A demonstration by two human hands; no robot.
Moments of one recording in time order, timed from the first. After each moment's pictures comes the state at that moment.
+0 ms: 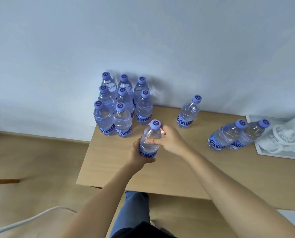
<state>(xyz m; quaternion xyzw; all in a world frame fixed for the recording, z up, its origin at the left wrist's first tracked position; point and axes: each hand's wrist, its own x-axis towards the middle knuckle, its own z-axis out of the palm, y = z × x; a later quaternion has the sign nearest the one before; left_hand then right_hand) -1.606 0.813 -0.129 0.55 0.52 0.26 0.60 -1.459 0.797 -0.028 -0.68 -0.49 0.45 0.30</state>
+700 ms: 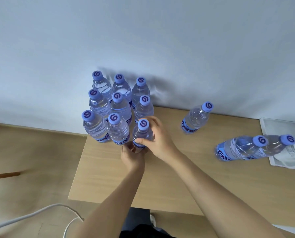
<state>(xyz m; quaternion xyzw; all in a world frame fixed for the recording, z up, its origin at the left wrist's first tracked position) -1.565 0.857 -0.155 0.35 0.73 0.37 0.46 -1.464 0.864 -0.064 -0.64 -0.58 0.36 0.36</state>
